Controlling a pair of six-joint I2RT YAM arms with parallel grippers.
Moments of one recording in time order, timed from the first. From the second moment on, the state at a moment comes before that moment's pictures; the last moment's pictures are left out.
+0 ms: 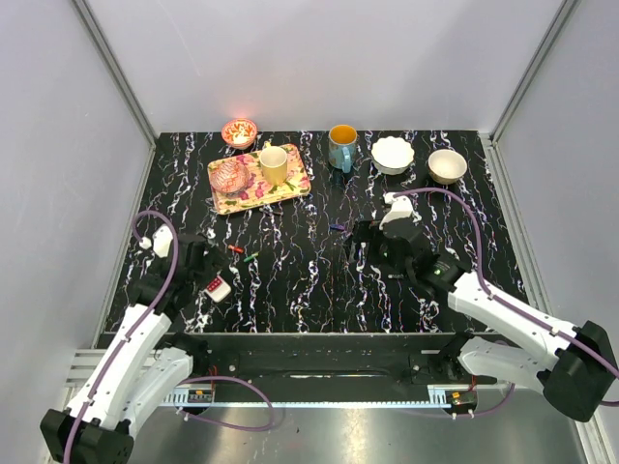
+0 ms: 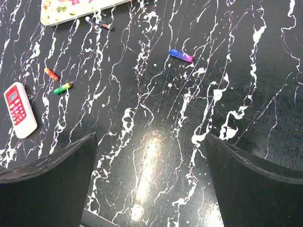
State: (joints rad) left arm -0.30 0.70 0.66 -0.81 -0.33 -0.99; right arm 0.76 1.04 0.73 -0.18 0.25 0.56
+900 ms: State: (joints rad) left arm -0.14 1.24 0.73 -0.72 -0.31 -0.99; right arm 0.76 1.04 0.75 -0.23 0.10 0.55
